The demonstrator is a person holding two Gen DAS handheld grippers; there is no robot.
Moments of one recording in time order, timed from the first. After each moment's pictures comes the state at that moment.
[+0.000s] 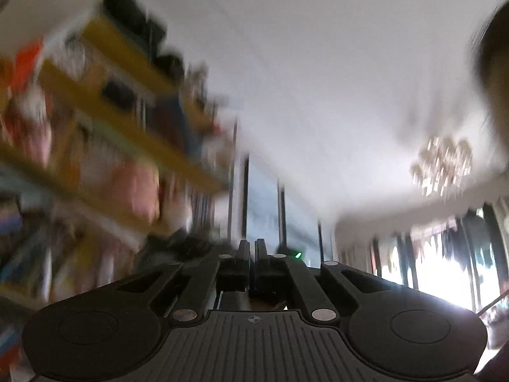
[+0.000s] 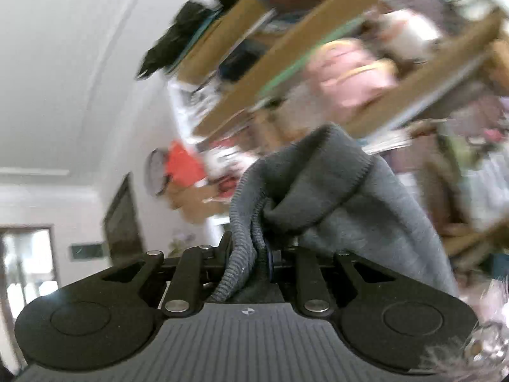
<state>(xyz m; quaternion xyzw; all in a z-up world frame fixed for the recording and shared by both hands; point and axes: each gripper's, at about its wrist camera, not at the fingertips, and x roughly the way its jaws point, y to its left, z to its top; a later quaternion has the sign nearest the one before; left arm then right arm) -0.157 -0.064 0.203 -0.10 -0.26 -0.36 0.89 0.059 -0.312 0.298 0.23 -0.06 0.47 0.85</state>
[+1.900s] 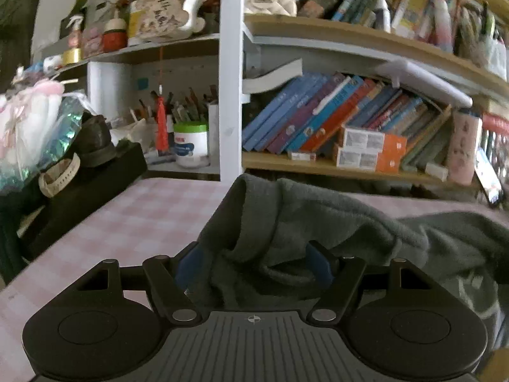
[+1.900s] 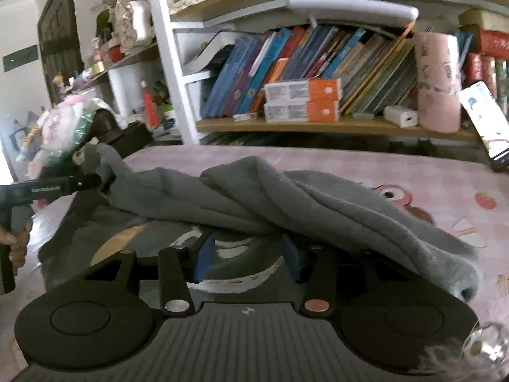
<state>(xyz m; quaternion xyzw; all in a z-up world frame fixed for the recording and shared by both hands) -0.038 0.067 0.007 -0.05 0.20 0.16 0.97 0.064 -0.260 0.011 0.00 0.25 0.37 0.90</state>
